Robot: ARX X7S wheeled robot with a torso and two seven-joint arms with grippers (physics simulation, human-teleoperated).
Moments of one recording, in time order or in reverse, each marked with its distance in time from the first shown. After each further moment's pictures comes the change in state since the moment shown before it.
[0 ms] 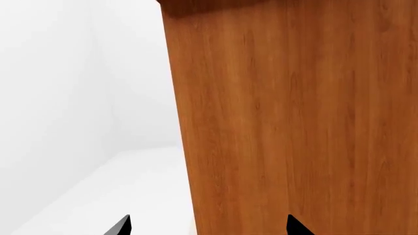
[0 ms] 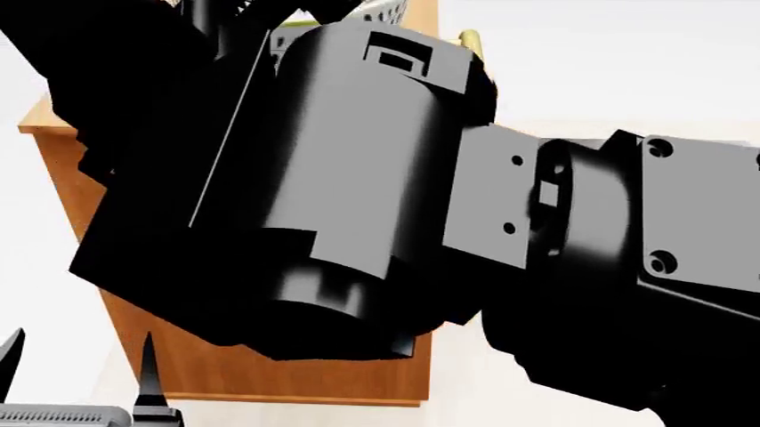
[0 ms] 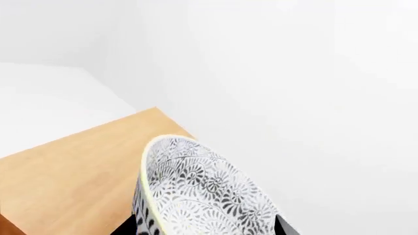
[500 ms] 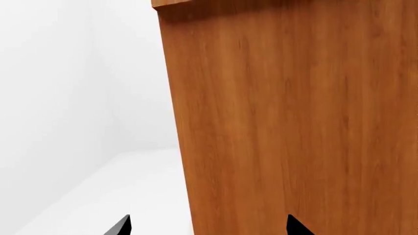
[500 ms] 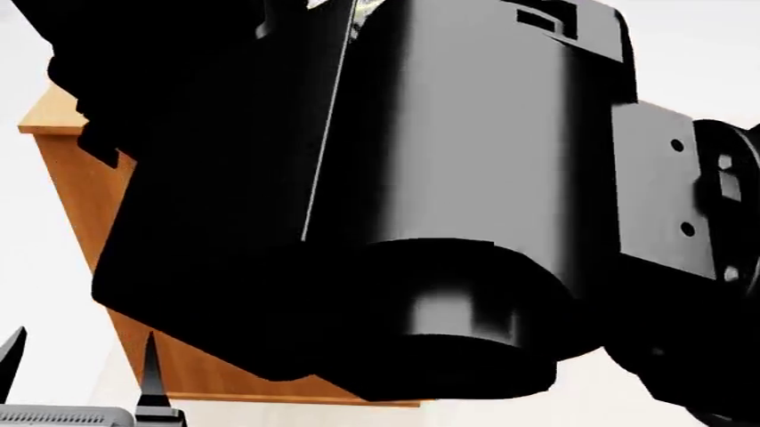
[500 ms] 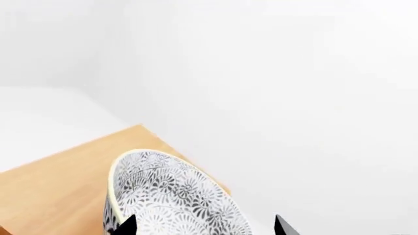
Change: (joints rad) left arm -0.002 -0.002 0.012 0.017 0.004 -0.010 -0.011; right arm 0.073 0.115 0.078 -0.154 0.137 0.024 0.098
